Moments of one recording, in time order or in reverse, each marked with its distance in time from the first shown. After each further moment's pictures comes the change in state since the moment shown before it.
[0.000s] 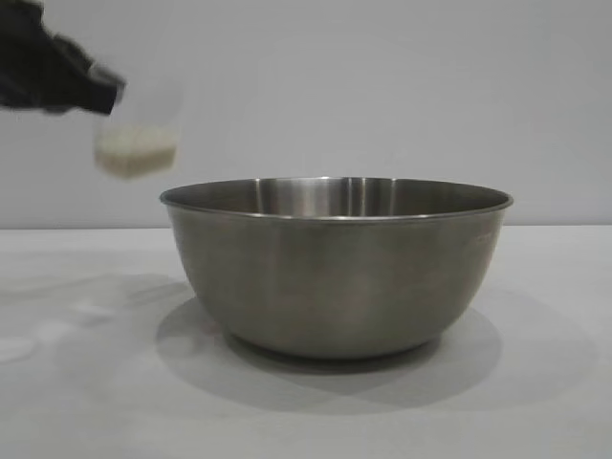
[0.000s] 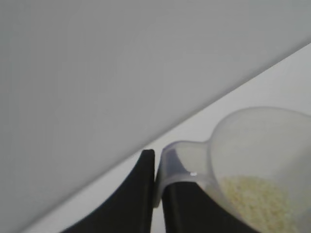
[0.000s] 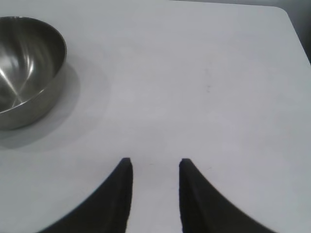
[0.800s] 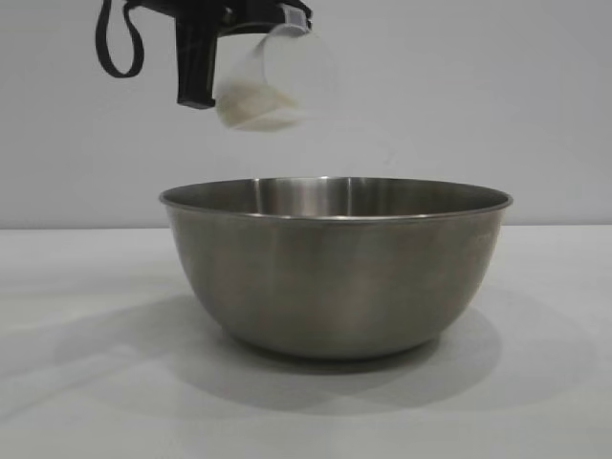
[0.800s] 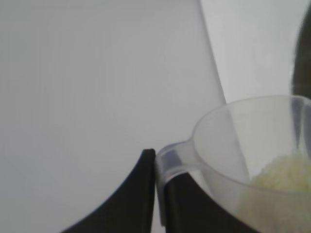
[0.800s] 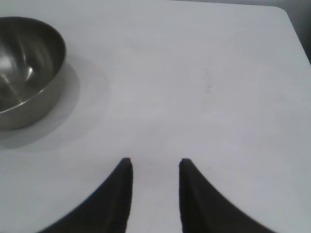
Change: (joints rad) left arm -0.280 -0.016 -0.258 0.282 0.379 0.938; right arm 0.000 0.000 0.000 0.000 0.000 0.000
